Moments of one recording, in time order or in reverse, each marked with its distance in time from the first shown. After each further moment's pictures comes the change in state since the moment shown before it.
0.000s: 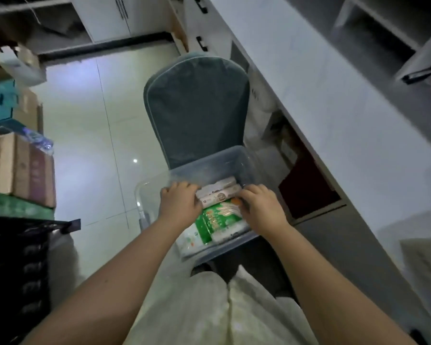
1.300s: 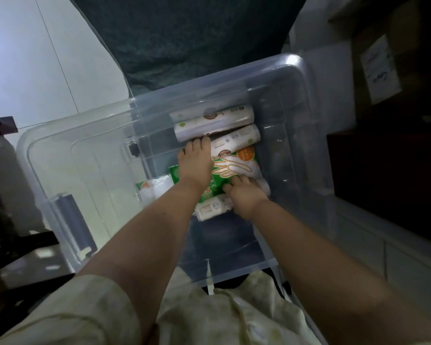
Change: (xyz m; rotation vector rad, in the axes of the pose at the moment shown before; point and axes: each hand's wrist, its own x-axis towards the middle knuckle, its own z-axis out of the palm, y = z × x) left_hand 0.167 -0.027 0.328 -0.101 -0.395 -0.231; right_hand 0.100 0.142 0.307 -0.219 -0.964 -0.130
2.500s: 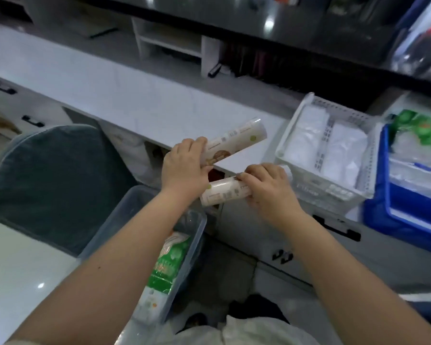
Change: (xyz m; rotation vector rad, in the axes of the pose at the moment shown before) left_hand -0.347 0.240 -0.282 0.055 0.492 1.134; right_hand -0.497 -0.097 -0.030 -0.001 1.385 0.816
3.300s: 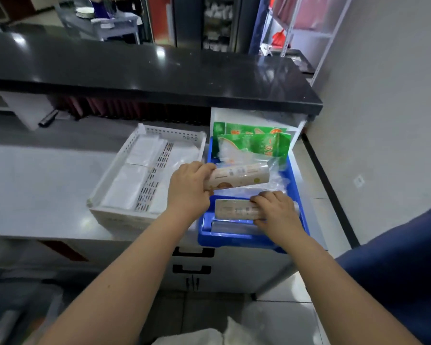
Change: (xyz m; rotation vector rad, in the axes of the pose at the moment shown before) left_hand 0.060 0.406 0.176 -0.181 -0.122 0.415; right_hand -0.265 0.321 -0.129 -0.081 -0.186 0.672
